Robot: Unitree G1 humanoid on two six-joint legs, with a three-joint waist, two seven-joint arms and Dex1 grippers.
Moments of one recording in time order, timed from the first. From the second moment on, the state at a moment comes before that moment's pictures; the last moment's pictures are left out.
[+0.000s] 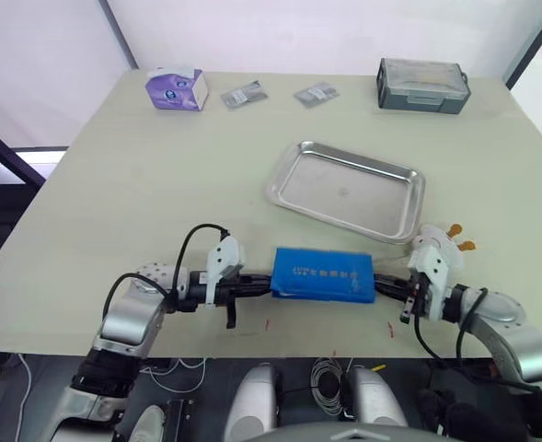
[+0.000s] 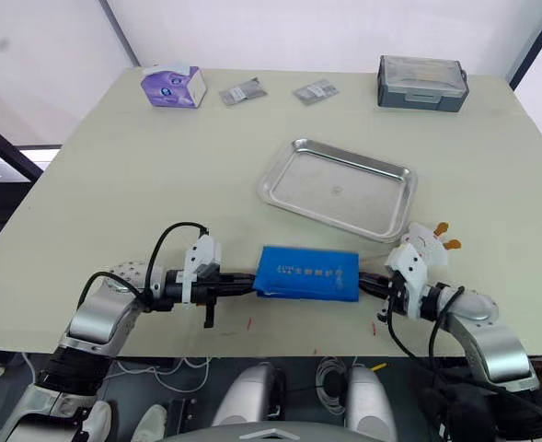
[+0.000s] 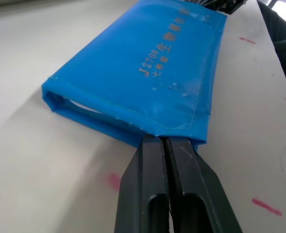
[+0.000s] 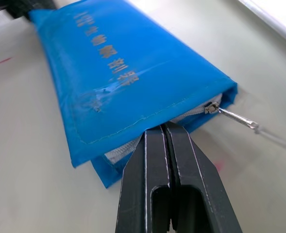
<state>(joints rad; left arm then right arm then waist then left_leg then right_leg) -0.19 0.63 -0.11 -0.07 -0.32 0.36 -1.20 -0.03 -0.54 0.04 -0.23 0.34 0.41 0.91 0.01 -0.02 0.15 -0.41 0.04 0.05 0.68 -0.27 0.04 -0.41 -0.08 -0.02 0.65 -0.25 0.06</state>
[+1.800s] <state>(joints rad) -0.23 0.82 -0.01 -0.15 -0.54 0.16 -1.55 -0.16 -0.65 0.18 0.10 0.05 -0.60 1.03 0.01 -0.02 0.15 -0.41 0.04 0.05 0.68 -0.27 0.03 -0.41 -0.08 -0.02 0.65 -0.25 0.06</state>
